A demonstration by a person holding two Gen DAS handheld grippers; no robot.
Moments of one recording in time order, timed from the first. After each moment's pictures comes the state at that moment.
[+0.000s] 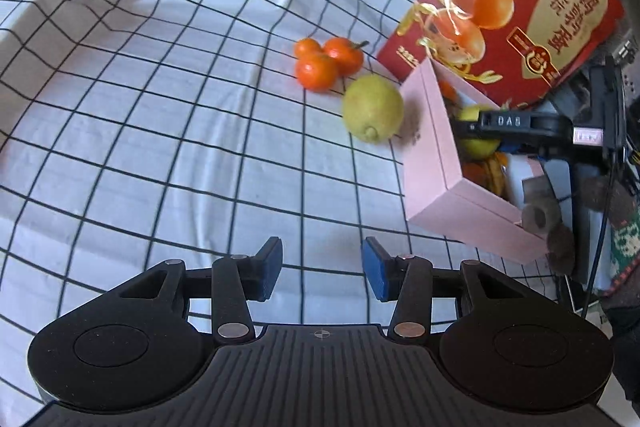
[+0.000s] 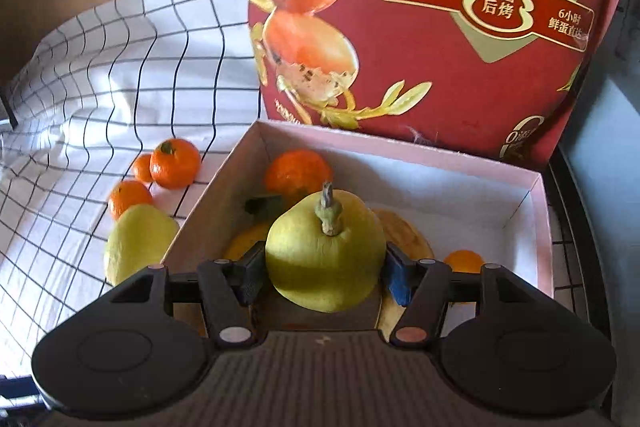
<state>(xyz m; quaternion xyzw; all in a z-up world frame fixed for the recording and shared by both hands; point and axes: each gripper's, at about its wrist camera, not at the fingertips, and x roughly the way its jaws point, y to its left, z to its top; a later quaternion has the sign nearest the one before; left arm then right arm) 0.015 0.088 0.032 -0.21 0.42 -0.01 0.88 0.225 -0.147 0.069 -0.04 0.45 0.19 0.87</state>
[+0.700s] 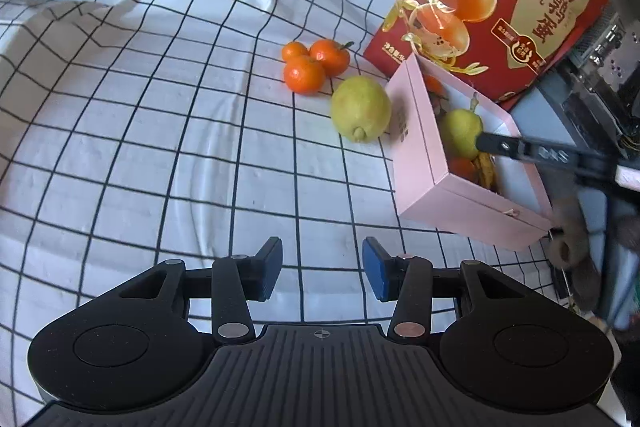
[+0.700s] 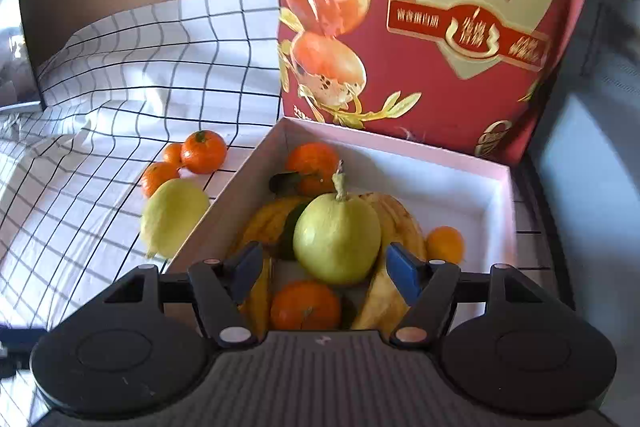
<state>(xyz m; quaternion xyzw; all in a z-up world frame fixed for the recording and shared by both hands) 0.017 0.089 0.043 -0.19 0.43 -0.04 0.88 0.164 -0.169 0.104 -0.06 0.40 0.19 0.90</state>
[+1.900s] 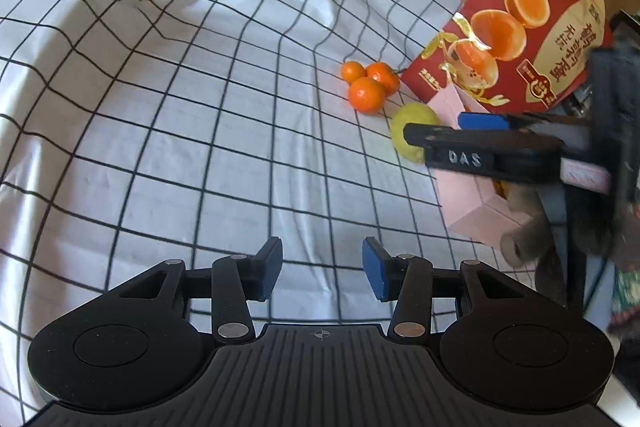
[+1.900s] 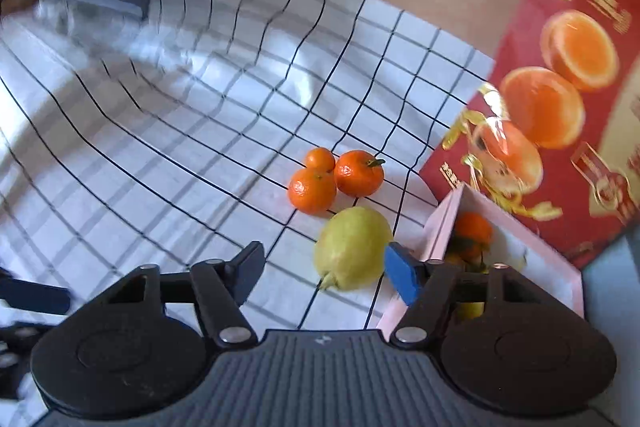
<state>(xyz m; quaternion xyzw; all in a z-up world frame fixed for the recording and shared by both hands) -0.003 0.177 0.027 -0.23 0.41 -0.05 0.88 0.132 0.017 0.099 -0.26 0.37 0.21 0.87</state>
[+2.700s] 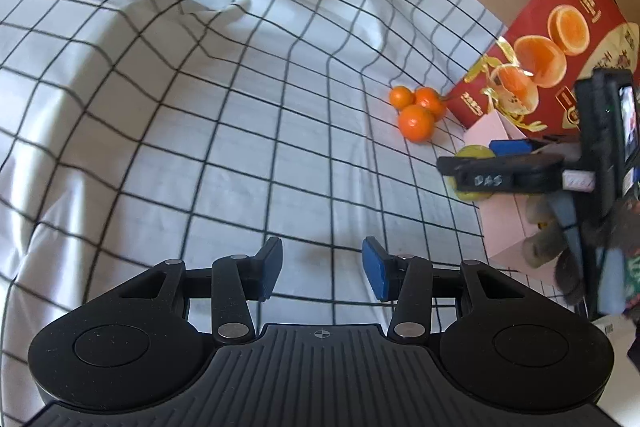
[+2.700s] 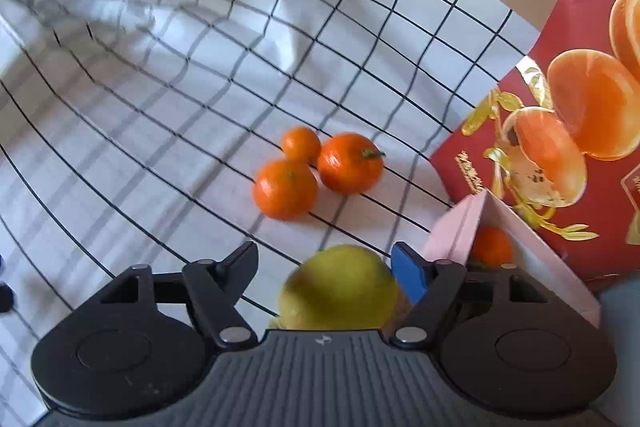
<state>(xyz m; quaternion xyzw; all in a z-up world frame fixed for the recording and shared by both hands) 0.012 0.206 0.023 -0.23 0.42 -0.02 0.88 0.184 0.019 0.069 -0.28 0.42 0.20 0.84</state>
